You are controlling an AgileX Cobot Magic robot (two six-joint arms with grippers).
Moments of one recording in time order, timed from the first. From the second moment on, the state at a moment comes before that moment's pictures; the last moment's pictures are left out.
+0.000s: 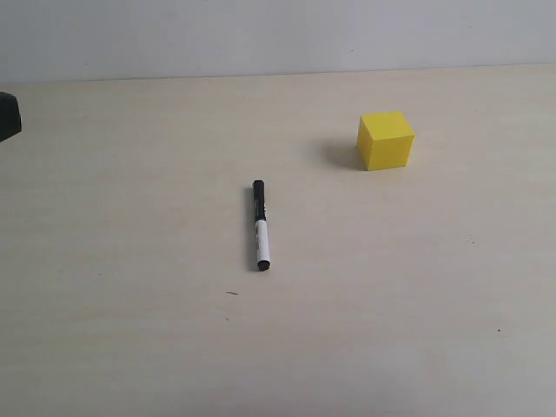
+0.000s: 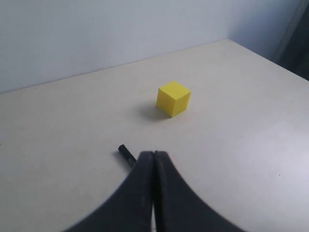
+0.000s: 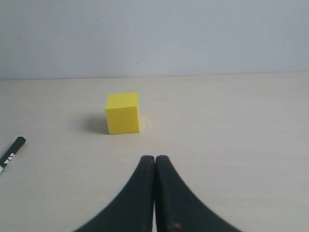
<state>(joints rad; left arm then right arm) -0.83 0.65 -0.59 0.36 0.39 -0.51 0.20 0.01 0.00 0.21 0.31 -0.14</state>
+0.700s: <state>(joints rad) -0.81 0.62 -0.59 0.36 0.39 -0.50 0.20 0.01 0.00 0.21 0.31 -0.14</state>
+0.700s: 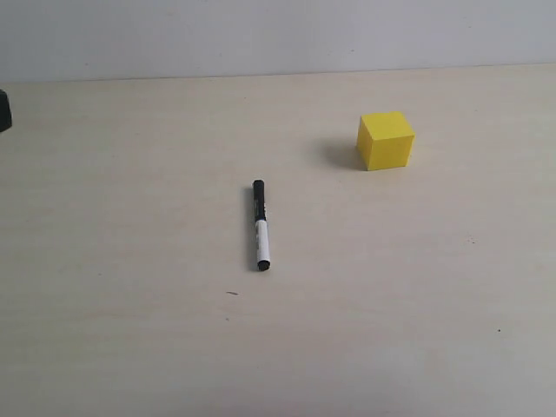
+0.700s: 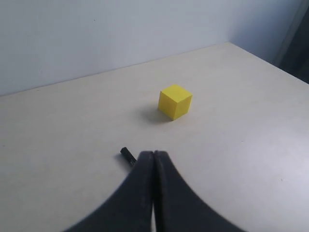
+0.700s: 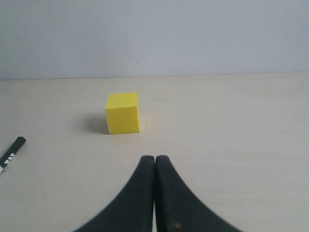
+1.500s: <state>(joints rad) -0.13 0.12 -0.59 0.36 0.48 -0.49 0.20 0.01 0.00 0.21 0.31 -0.14</state>
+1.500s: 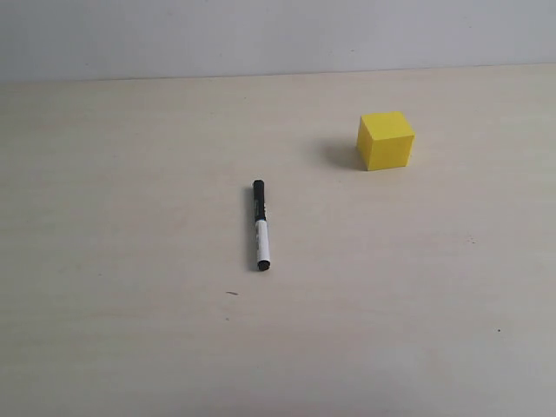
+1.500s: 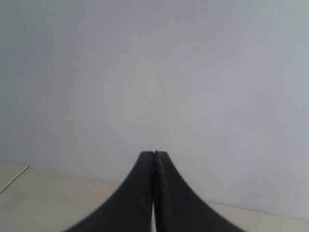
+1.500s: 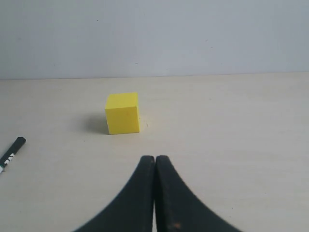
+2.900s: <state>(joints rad) -0.10 0.10 -0.15 0.43 0.30 -0.46 0.20 0.01 0.00 0.21 0.31 -0.14</state>
